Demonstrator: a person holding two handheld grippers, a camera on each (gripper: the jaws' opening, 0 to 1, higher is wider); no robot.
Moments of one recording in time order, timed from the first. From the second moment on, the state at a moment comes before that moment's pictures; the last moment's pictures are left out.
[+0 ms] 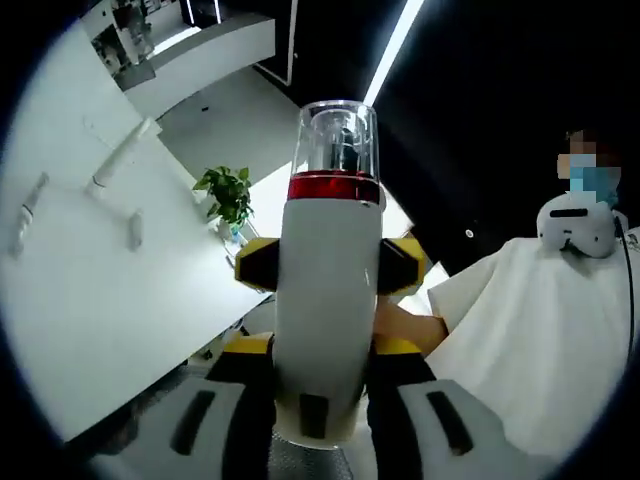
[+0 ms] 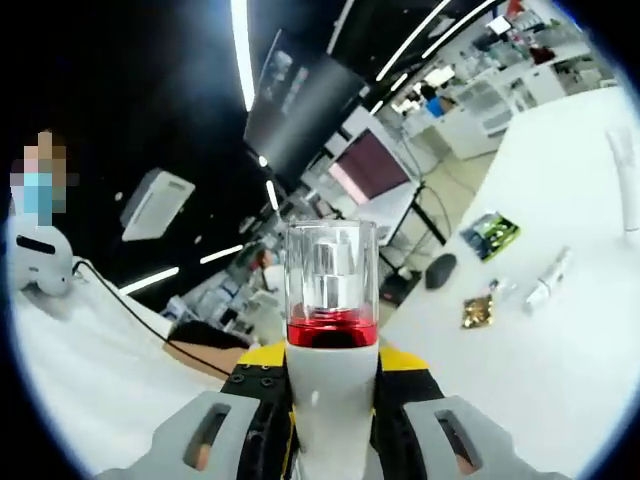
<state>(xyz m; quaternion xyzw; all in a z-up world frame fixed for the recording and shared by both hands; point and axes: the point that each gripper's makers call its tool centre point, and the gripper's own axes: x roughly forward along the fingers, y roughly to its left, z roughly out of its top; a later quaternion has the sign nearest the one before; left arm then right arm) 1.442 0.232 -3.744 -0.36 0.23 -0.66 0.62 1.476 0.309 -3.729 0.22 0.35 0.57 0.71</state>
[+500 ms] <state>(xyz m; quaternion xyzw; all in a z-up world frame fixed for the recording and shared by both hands) 1.466 0.247 -3.758 -0.34 0.24 -0.60 0.69 1.497 0.320 -3.734 0.21 0.31 0.53 0.76</state>
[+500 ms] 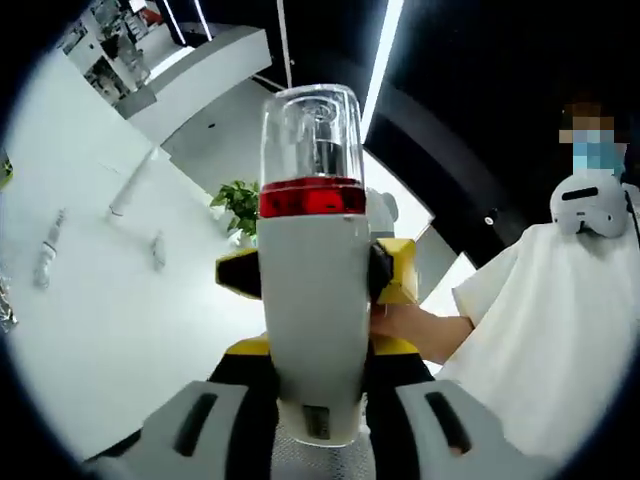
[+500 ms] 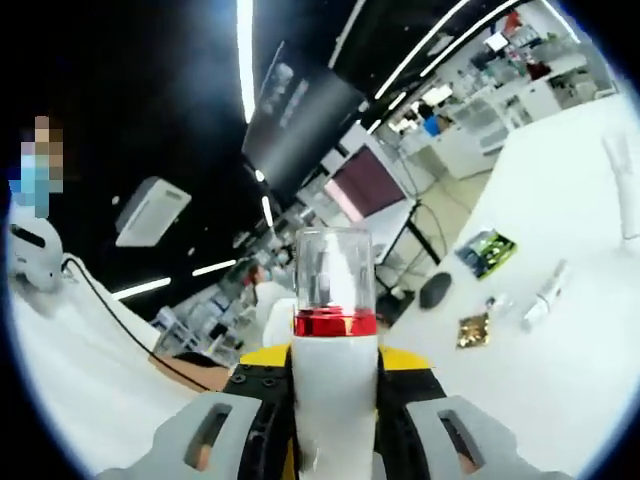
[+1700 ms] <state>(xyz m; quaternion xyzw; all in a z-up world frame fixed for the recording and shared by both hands) 1.482 0.260 -3.788 -0.05 0.24 -0.56 0.79 1.521 0.289 -3.731 0.15 0.22 0.44 0.86</state>
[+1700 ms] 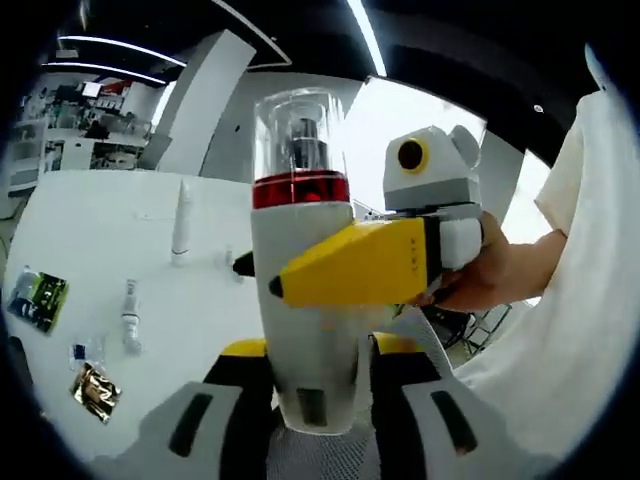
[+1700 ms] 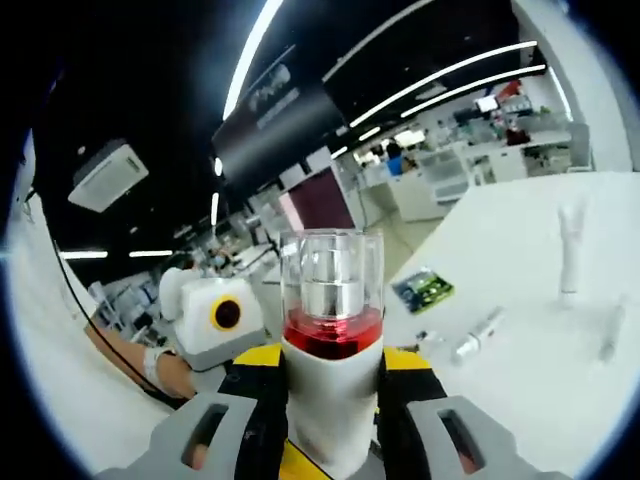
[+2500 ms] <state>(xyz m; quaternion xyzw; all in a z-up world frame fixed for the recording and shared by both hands) 1.499 0.326 -3.884 0.17 0.32 -0.43 0.83 1.555 0.247 -3.751 0.10 0.22 0.39 0.89</state>
